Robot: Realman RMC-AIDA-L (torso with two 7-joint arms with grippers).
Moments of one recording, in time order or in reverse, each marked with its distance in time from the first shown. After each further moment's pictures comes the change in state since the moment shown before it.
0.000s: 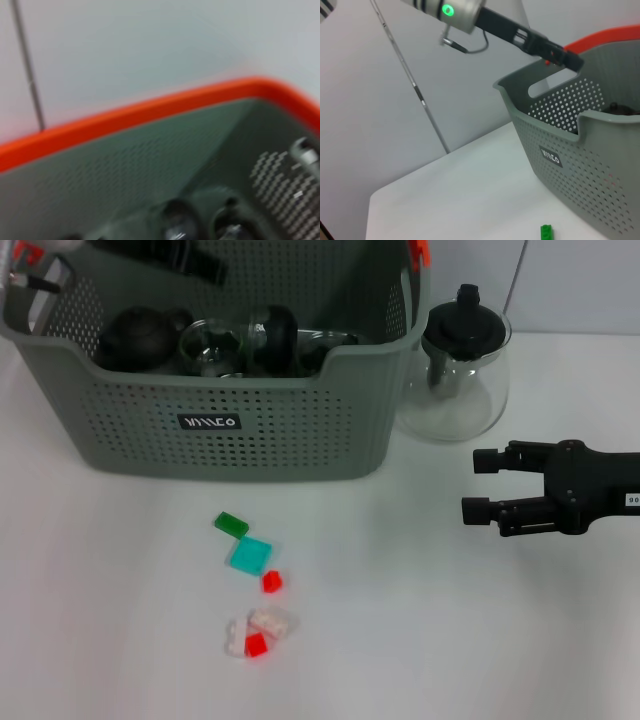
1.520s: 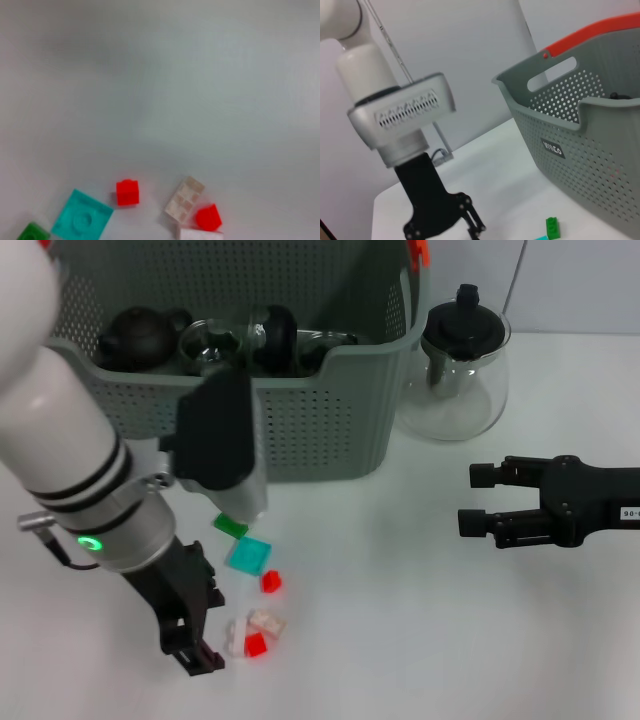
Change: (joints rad) left arm 0.247 -0.113 0.518 0.062 0.037 0.410 0.600; right arm -0.012 0.008 -0.002 0.023 -0.003 0.006 0.010
